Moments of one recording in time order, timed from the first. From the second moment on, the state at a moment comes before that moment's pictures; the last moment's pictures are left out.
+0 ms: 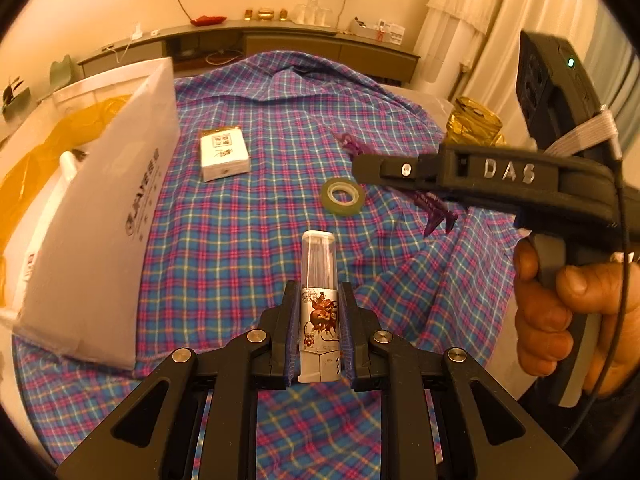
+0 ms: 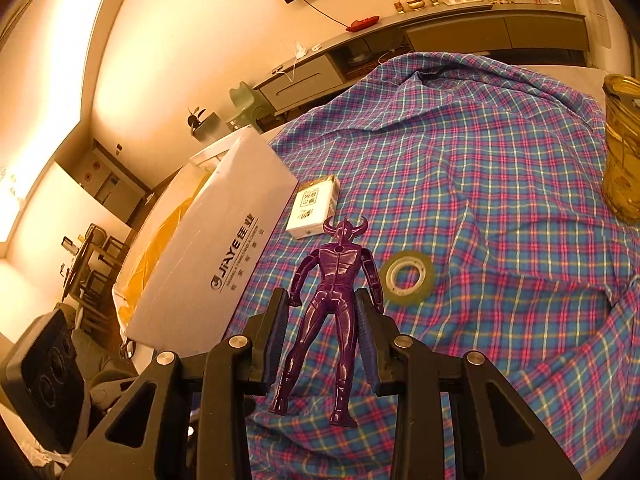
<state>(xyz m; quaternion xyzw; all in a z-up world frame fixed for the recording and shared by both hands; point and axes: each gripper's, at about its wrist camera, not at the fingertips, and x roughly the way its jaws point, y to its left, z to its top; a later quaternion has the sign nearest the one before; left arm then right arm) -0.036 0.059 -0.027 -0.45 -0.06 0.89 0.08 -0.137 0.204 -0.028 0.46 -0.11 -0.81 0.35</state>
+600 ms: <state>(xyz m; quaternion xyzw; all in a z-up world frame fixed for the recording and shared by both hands) 0.000 0.048 0.023 -0.40 -0.05 0.91 0.06 -0.066 0.202 -0.017 0.42 -0.06 -0.83 0.36</state>
